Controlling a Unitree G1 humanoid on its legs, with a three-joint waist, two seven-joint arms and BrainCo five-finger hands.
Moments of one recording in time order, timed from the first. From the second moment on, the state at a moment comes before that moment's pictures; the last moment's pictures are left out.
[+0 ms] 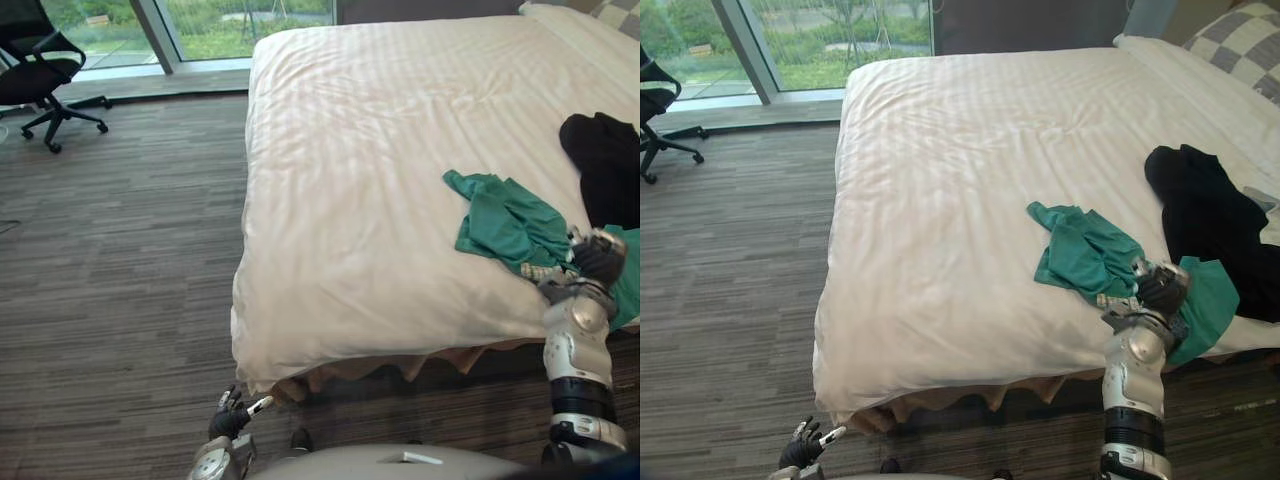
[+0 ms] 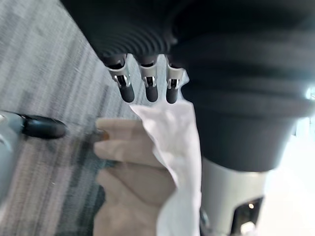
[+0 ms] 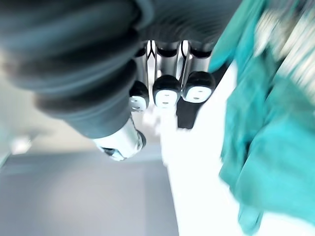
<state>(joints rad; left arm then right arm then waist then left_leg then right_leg) 0.30 0.10 0.16 0.73 -0.28 -0.11 -0.01 -0.22 -0.27 -0.28 0.21 0.26 -0.17 -0.33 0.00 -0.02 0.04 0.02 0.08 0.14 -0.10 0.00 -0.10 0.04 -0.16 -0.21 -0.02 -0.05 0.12</state>
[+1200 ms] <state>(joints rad) 0.07 0.14 0.02 0.73 -0.34 -0.17 -0.03 -0.76 -0.08 0.28 0.36 0.30 -0.21 -0.16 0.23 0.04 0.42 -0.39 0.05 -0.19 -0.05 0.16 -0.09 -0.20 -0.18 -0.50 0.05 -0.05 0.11</state>
